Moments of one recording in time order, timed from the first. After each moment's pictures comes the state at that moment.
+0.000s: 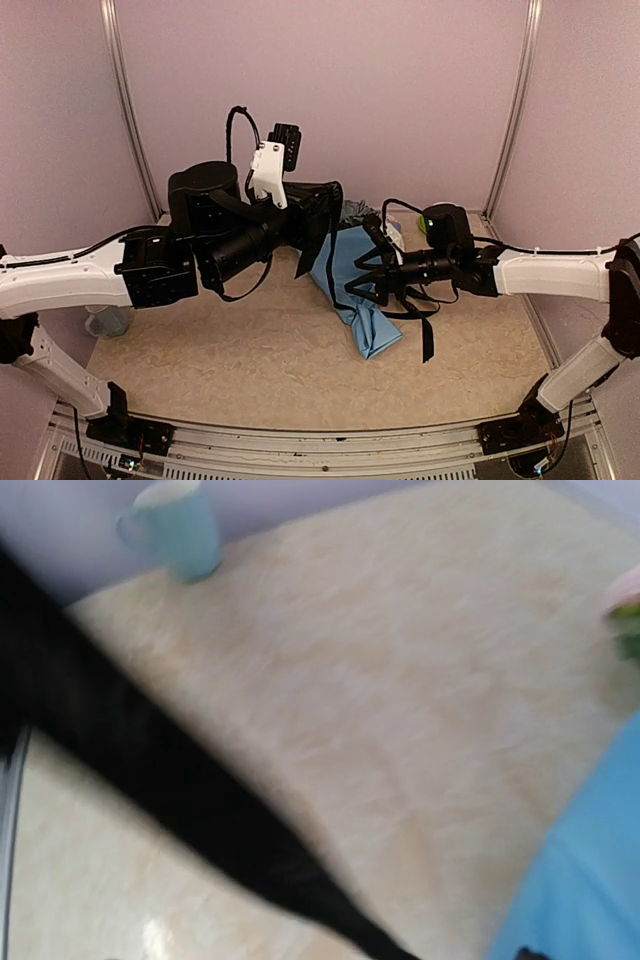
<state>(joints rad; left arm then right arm) -1.21 1.43 1.30 0.12 -0.50 -0.15 0.68 1.46 0.91 0.14 -0.60 -0.09</state>
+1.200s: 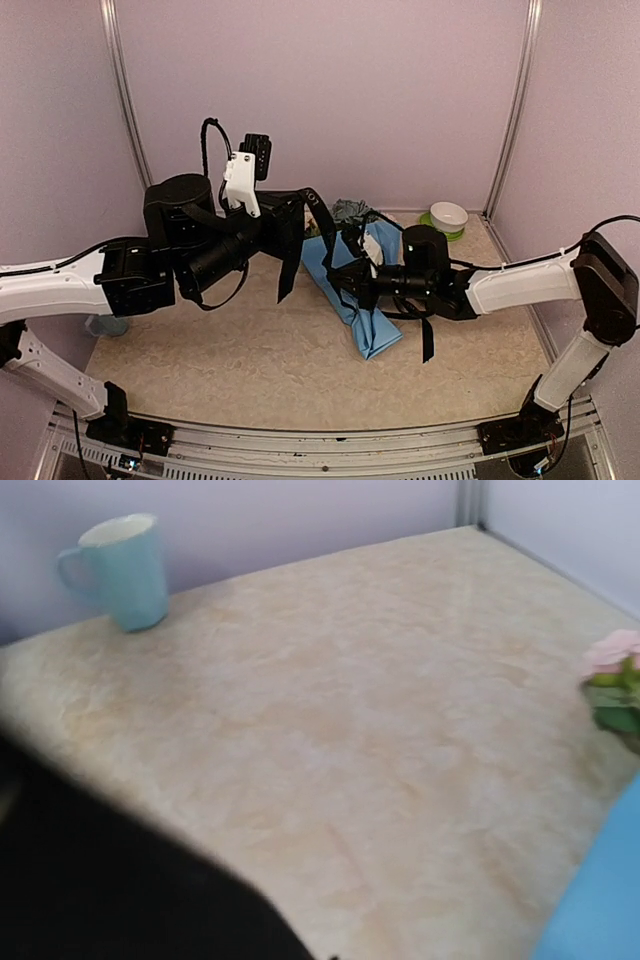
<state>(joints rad) -1.22 1.32 1.19 0.14 -0.55 -0.15 0.82 1.64 0.86 0.53 -0.38 -0.05</state>
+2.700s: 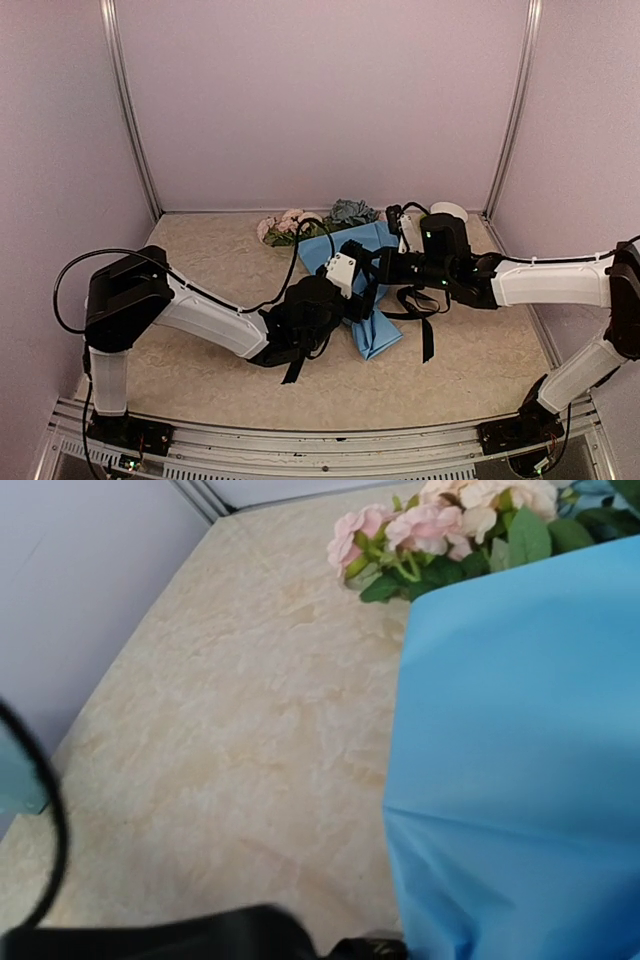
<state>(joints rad) -1.17 2.04 1.12 0.85 -0.60 -0.01 0.75 1.47 0.85 0.26 -0.11 0.55</state>
